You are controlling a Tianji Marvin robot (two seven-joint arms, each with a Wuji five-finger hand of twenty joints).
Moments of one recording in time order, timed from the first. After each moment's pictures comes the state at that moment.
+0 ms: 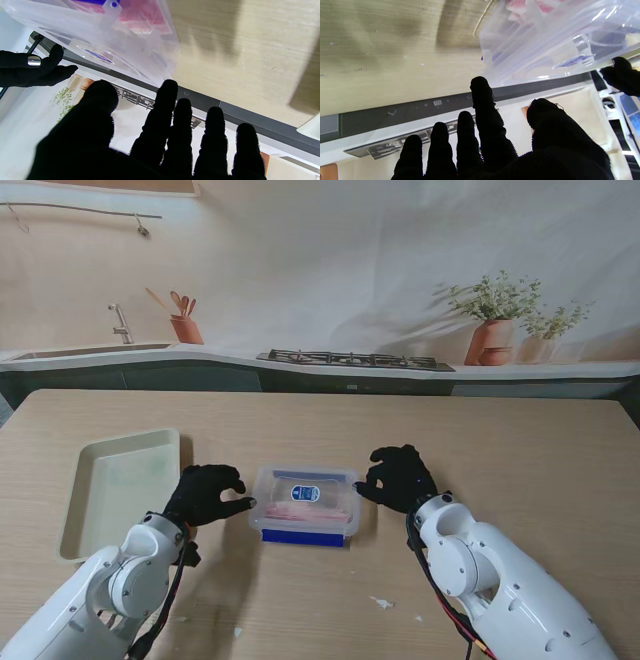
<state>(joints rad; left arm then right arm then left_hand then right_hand) 1.59 -1.09 -1.22 -1.56 0.73 -0.06 0.06 -1.47 -1.08 1.08 -1.57 -0.83 0.07 -0.01 0.62 -0.29 0.42 -0.08 0.79 0.22 0.39 0.33 0.47 0.16 0.44 0.38 0.27 0.26 0.45 0.56 -0.08 0.33 0.65 0.43 0.56 -0.12 0.34 -0.08 0.81 0.18 0.41 0.58 0.26 0.10 0.60 0.30 0.12 0.10 0.38 0.26 -0.07 0.09 0.28 0.61</state>
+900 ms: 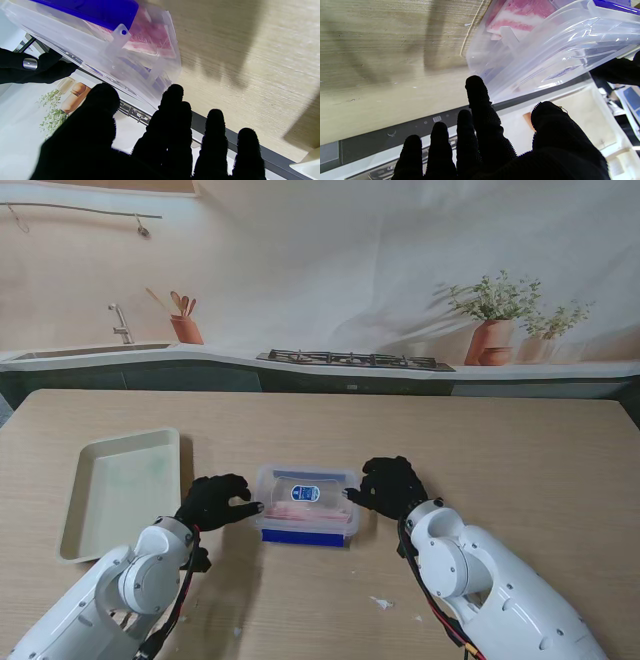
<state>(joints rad) 1.56 -1.09 -1.16 -1.53 0.62 0.01 0.00 -1.46 -1.08 1.03 -1.56 -0.73 0.13 0.02 0.63 -0.25 0.40 -0.08 0.79 0.30 0.30 0.27 0.44 0.16 0.42 0.34 0.26 0.26 0.40 0.55 -0.08 0.33 0.48 0.49 0.57 -0.08 0.23 -0.08 0.85 0.23 0.39 0.54 0.28 0.11 0.61 0.30 0.12 0.10 0.38 0.26 -0.07 0.09 0.28 0.61</state>
